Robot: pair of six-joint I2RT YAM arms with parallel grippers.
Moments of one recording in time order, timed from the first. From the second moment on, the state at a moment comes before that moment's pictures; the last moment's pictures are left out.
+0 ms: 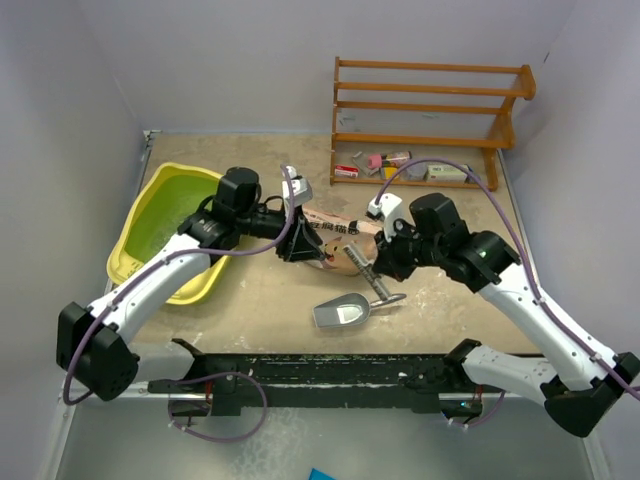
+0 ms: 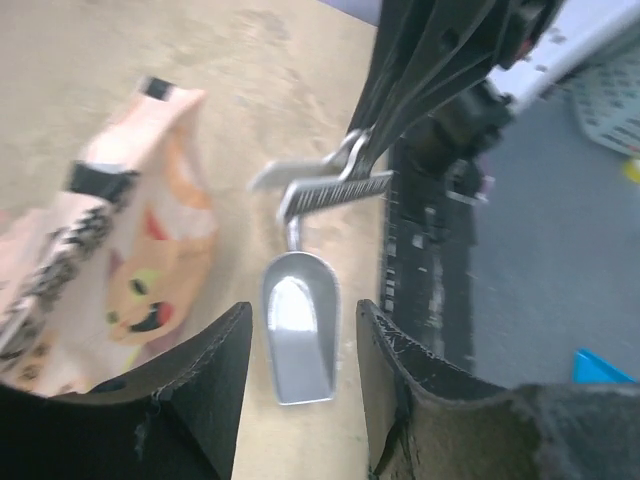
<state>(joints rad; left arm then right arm) -0.55 1.30 1.09 -0.28 1.01 0.01 0.66 1.03 1.13 -0.88 -0.31 -0.04</state>
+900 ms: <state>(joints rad) -0.55 1.44 1.04 -0.11 0.46 0.60 0.65 1.48 1.60 -1.08 0.05 -0.88</state>
